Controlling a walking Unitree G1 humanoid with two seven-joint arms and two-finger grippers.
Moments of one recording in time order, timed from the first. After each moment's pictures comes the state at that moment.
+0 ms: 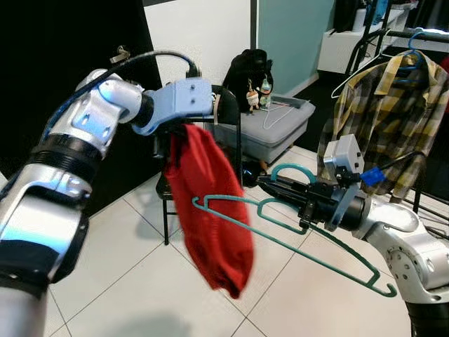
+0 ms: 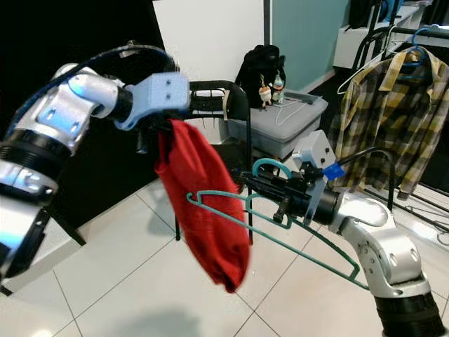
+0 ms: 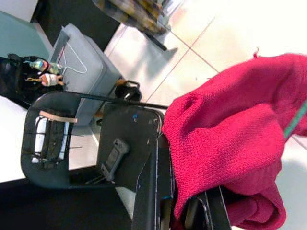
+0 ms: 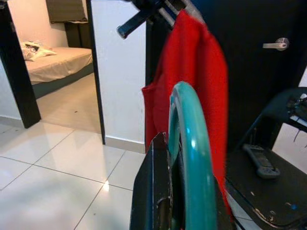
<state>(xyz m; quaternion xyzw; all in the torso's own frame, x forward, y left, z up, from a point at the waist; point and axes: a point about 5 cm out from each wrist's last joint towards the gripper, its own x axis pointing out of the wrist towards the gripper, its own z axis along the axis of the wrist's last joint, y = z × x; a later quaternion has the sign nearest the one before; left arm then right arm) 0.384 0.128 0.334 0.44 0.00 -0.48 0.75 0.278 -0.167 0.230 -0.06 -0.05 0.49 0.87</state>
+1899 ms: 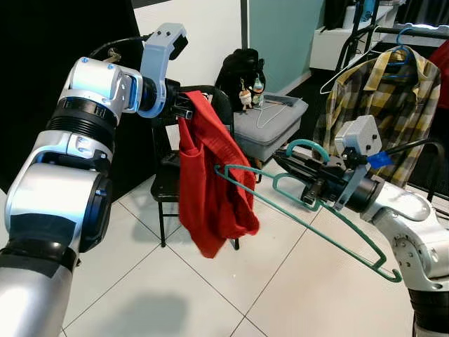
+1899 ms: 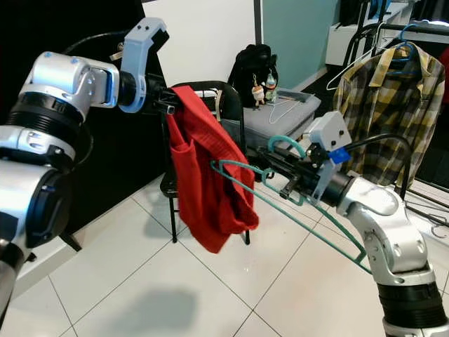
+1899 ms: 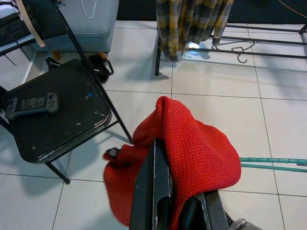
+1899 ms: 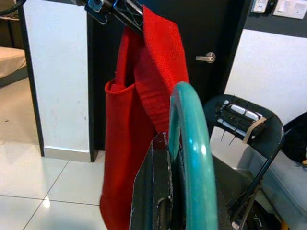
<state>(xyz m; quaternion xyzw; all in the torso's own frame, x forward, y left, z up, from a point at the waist) 0.402 0.137 0.346 0.06 0.15 -0.32 0.93 0.291 -0.185 0.253 -0.10 -0.10 0.40 0.91</state>
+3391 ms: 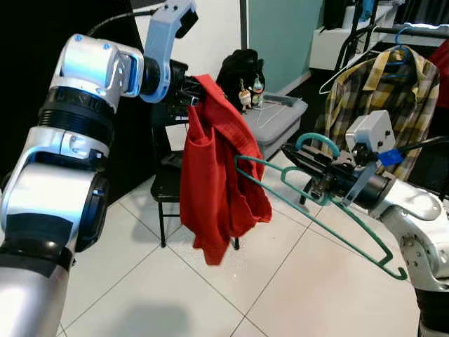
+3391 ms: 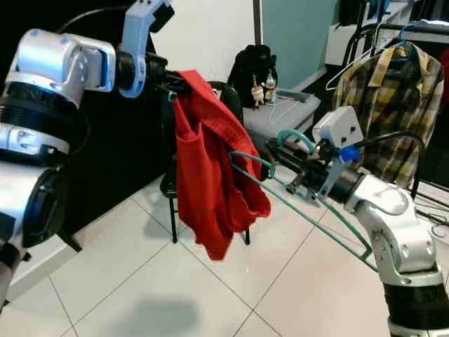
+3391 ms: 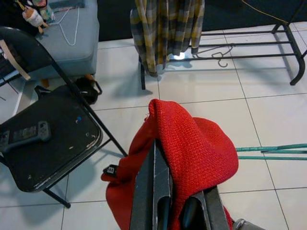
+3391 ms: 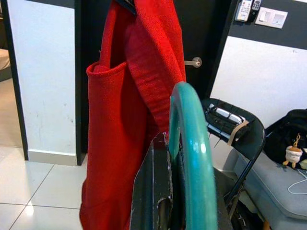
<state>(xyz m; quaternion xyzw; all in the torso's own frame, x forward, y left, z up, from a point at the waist) 0.383 0.122 0.381 0.08 0.11 -0.38 0.92 0.290 -0.191 0.259 -0.12 -0.12 0.38 0.91</state>
